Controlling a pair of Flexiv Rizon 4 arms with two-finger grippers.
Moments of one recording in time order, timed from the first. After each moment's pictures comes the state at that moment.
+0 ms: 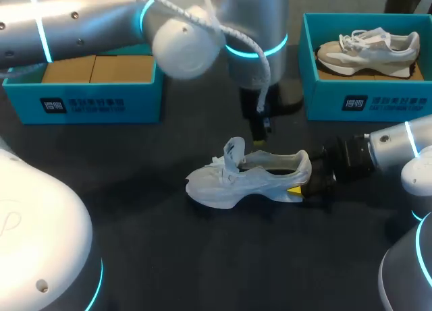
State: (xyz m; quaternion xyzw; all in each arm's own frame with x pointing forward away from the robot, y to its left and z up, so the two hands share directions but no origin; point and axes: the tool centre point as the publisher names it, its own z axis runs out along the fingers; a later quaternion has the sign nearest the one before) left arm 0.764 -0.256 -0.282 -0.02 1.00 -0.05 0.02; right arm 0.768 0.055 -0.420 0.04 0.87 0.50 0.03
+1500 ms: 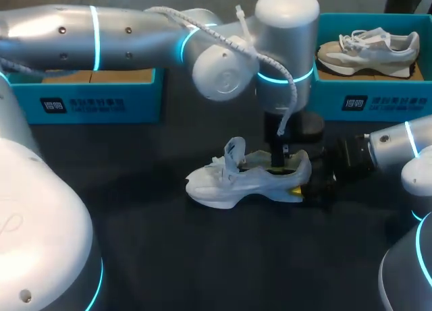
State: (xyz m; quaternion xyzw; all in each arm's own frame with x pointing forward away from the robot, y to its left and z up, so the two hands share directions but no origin) left arm 0.750 -0.299 -0.354 0.05 1.00 -0.03 -0.05; right arm 0.768 0.055 -0.420 0.04 0.87 0.50 0.03
